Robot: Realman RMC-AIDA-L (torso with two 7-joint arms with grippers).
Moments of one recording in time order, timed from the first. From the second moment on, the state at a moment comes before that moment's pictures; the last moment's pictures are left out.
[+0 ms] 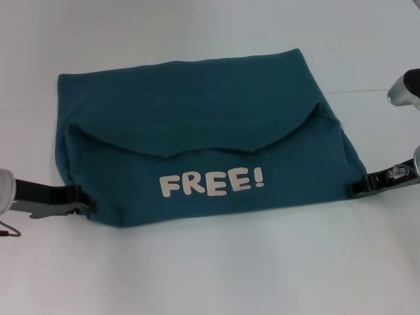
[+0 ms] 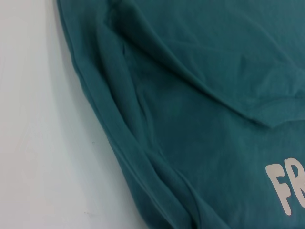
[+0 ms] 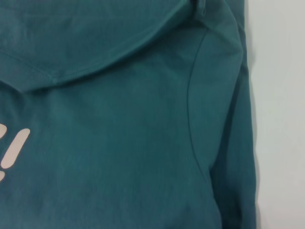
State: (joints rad) left arm -0.74 -2.05 0.66 0.71 2.61 1.26 -2.57; right arm 0.67 2.08 -0.90 -0.89 -2.84 -1.12 2.64
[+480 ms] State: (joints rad) left arm -0.75 -2.05 0.66 0.71 2.61 1.26 -2.57; right arm 0.68 2.08 -0.90 -0.89 -2.86 -1.12 2.66
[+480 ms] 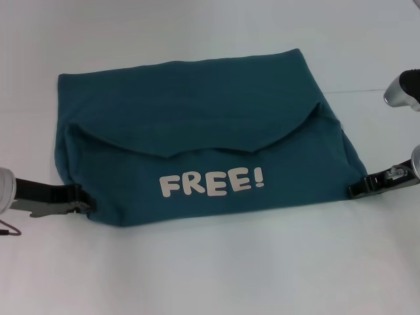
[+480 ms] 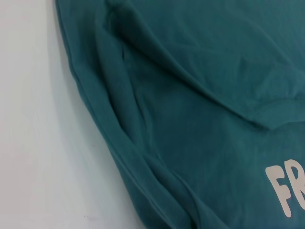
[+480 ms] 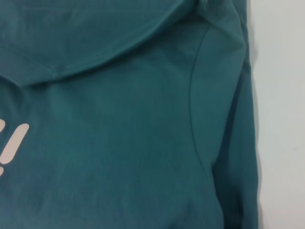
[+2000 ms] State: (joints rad) left arm -0.74 -2.03 0.66 0.71 2.61 1.26 -2.57; right arm 0.69 2.06 -0.88 -0.96 -2.80 -1.27 2.54
